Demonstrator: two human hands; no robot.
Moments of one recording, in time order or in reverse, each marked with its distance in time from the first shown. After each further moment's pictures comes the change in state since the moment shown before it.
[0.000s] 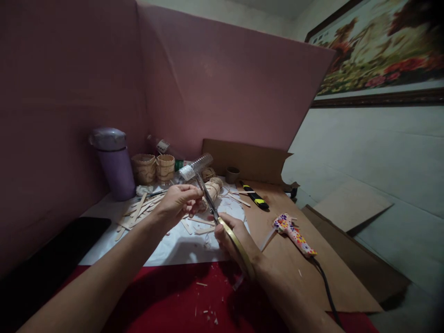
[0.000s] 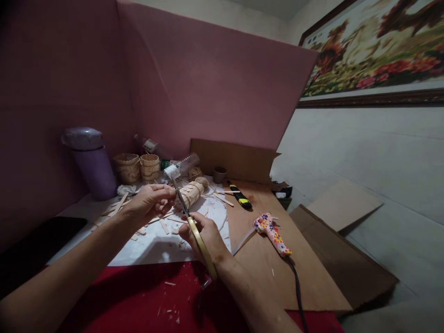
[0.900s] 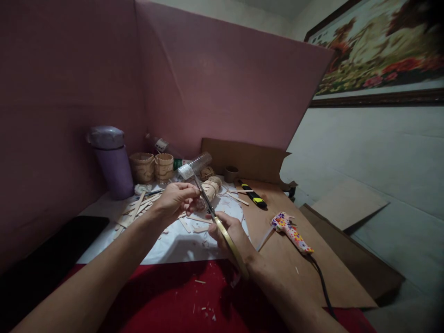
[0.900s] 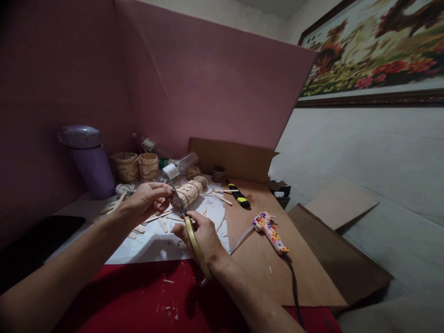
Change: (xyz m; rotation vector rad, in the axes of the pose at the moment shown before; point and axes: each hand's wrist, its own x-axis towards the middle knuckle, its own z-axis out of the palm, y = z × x) left_hand 0.002 0.001 -0.002 0.002 -0.001 -0.005; right_hand 0.005 0.002 0.001 -0.140 0.040 -0.128
